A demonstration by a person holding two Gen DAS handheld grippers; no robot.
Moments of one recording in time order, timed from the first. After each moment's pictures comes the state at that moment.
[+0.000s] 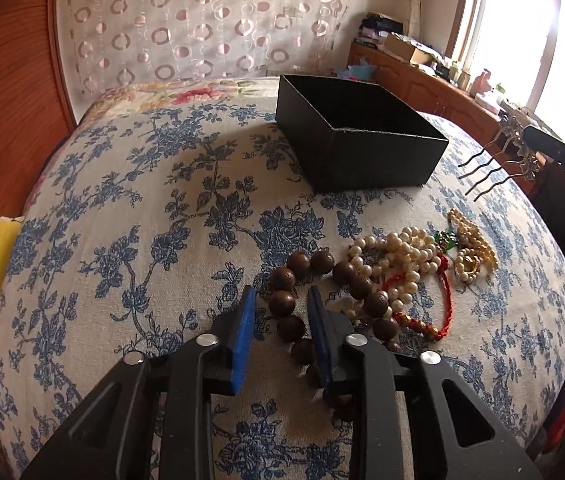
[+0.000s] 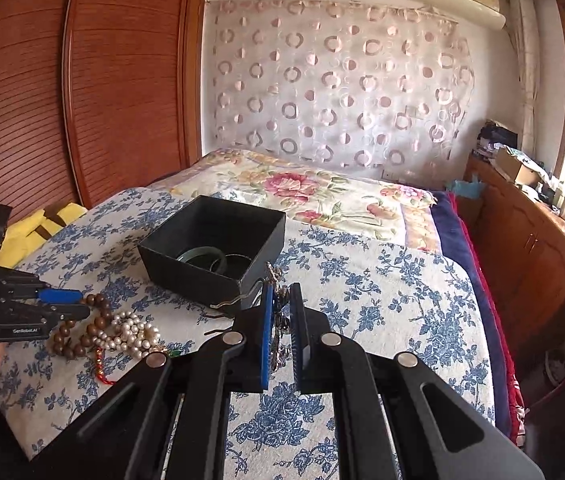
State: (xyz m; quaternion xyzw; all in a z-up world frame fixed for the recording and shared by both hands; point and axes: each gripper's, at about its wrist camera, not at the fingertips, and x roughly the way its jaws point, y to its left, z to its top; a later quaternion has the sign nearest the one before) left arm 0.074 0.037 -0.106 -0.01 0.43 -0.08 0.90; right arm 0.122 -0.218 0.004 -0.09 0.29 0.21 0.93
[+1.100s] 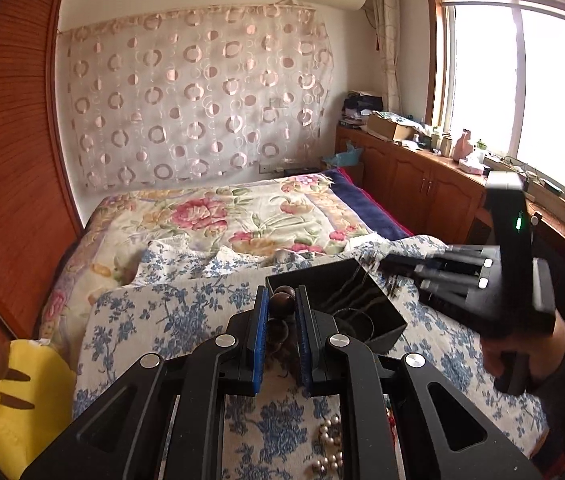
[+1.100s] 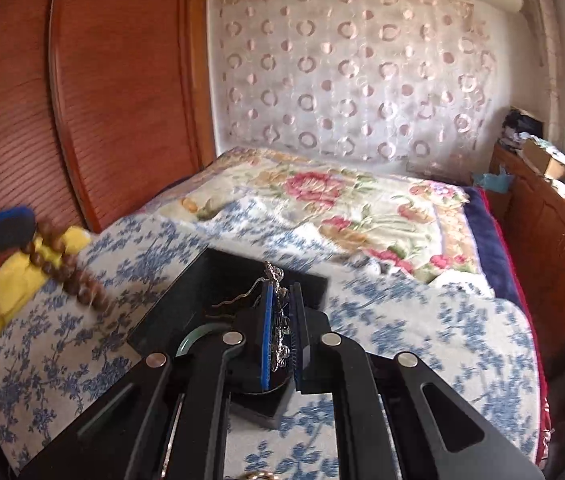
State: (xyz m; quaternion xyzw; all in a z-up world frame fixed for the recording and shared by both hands) left arm 0.113 0.019 0.034 0.02 0.28 -0.09 0.96; right arm 0.222 -0.145 0.003 -0.07 0.31 0.24 0.92
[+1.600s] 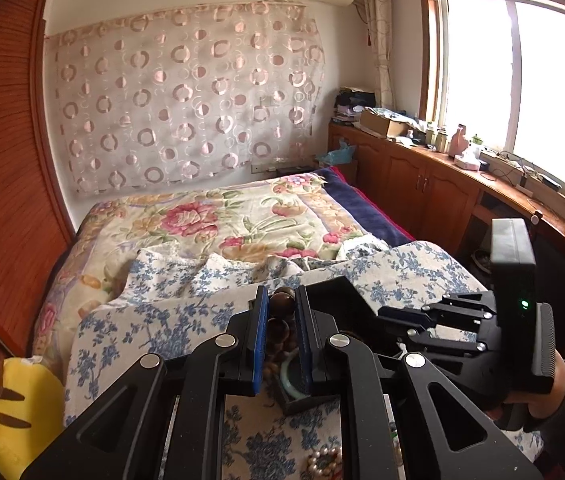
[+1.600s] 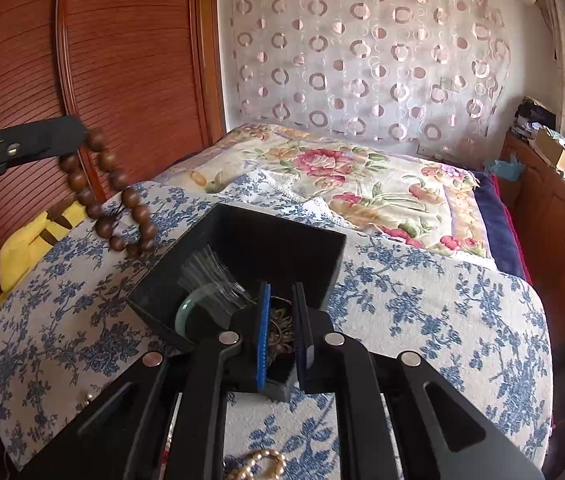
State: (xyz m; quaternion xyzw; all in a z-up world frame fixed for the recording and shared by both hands) left arm 0.147 -0.006 0.039 0.03 0.28 -0.10 0.95; right arm 0.215 -0.149 -0.015 -0.08 0.34 0.26 0.90
